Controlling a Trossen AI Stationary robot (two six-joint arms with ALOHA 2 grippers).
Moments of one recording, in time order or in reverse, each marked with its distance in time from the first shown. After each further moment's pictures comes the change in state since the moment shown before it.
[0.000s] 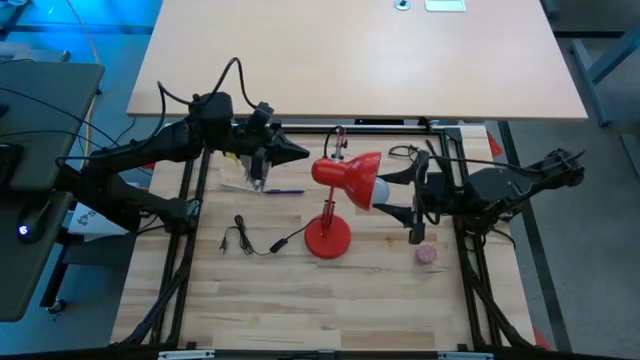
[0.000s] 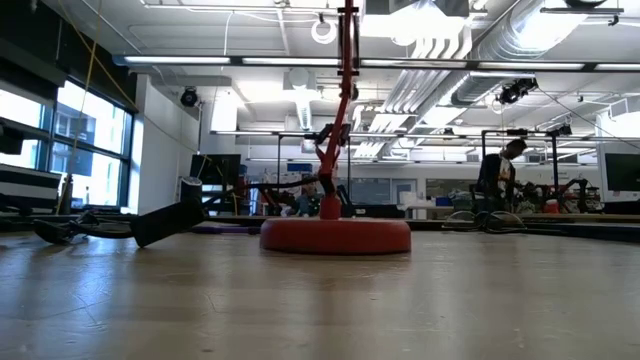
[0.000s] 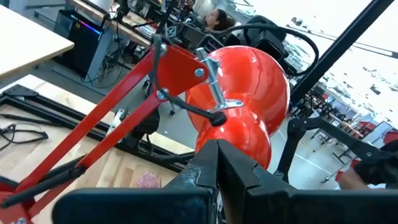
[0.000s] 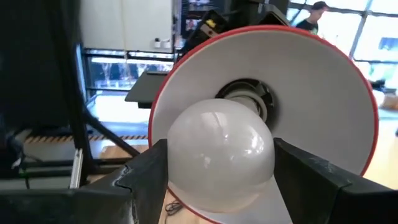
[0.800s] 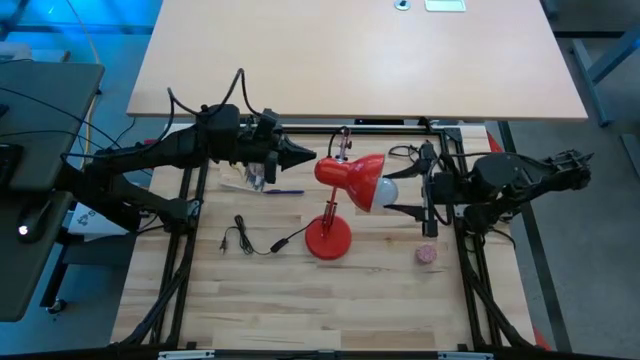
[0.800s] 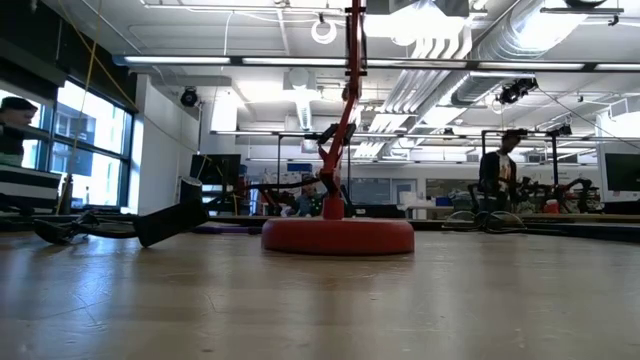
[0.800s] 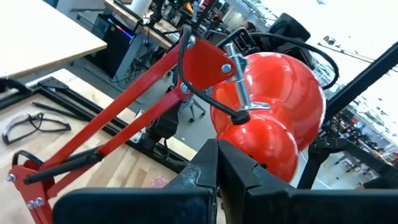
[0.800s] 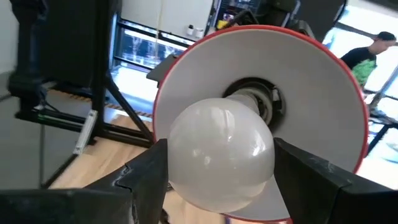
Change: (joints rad) left arm -0.084 0.026 0.000 0.004 -0.222 -0.071; right arm -0.100 -0.073 0.002 -0.130 -0.230 -0.175
